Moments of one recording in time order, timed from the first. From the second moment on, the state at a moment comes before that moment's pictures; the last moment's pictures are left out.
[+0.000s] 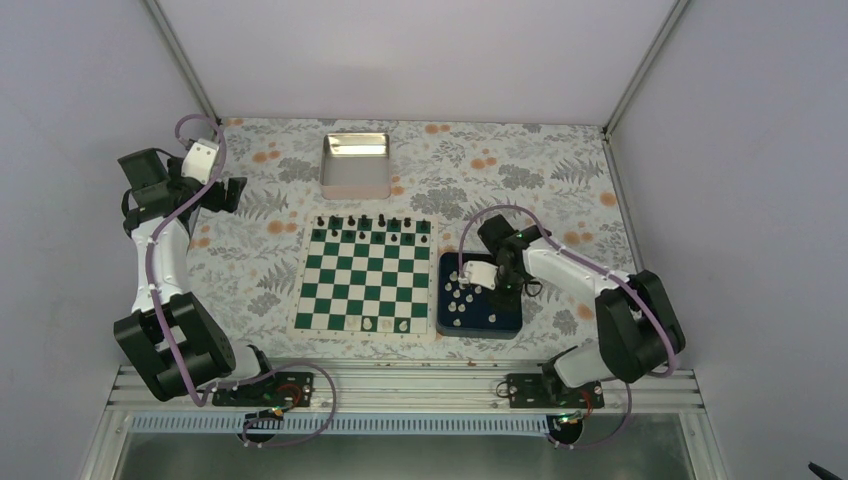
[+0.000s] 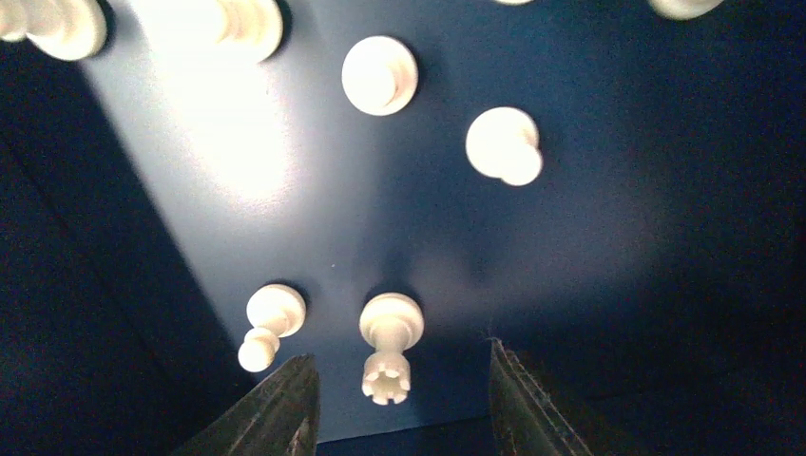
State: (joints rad) left arm 0.47 1.33 1.07 -0.38 0.58 0.56; right arm 0.51 1.44 0.84 -0.93 -0.01 -0.77
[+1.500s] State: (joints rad) left arm 0.45 1.33 1.07 -0.38 0.58 0.56; right arm 1.04 1.64 1.24 -1.03 -0.02 -0.64
